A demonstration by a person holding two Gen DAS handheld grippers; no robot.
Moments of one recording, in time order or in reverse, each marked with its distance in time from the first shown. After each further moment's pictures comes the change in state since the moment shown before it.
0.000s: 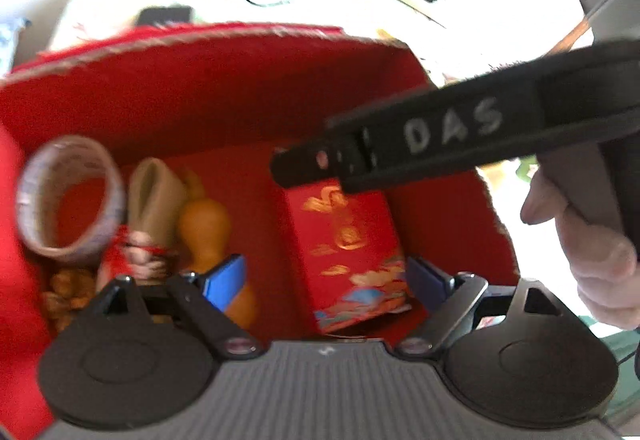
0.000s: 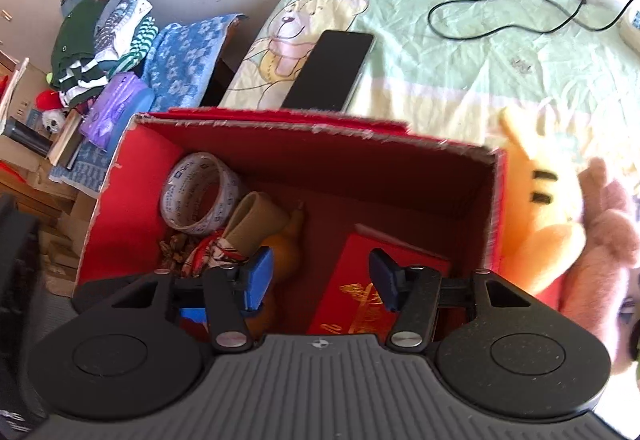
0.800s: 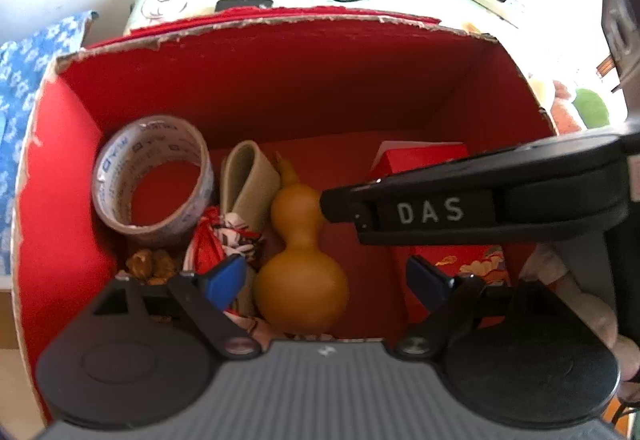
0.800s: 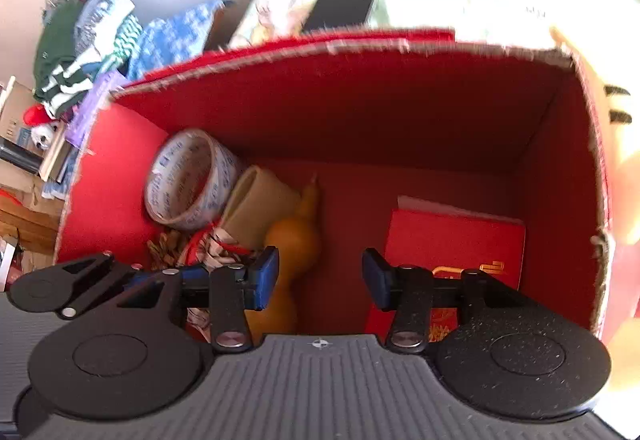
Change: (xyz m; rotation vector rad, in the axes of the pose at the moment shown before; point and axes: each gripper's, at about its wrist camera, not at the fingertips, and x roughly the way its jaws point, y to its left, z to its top) left arm -0.010 0.035 -0.019 0.002 0.029 0.204; right arm 0.037 0.010 -0.027 0.084 -0.029 0.001
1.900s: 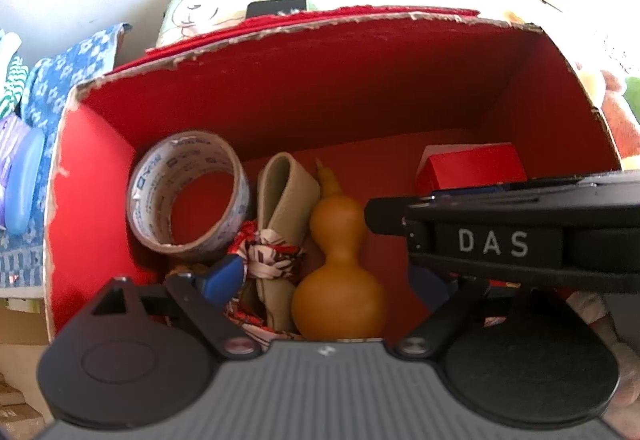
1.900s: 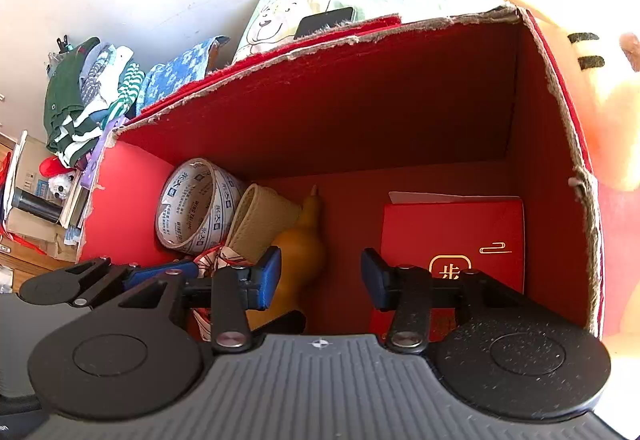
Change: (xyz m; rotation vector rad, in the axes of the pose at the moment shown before) left arm 0.008 -0.008 0.015 0.043 0.036 0.167; right arm -0.003 -0.018 -0.011 0.135 -0.075 0.070
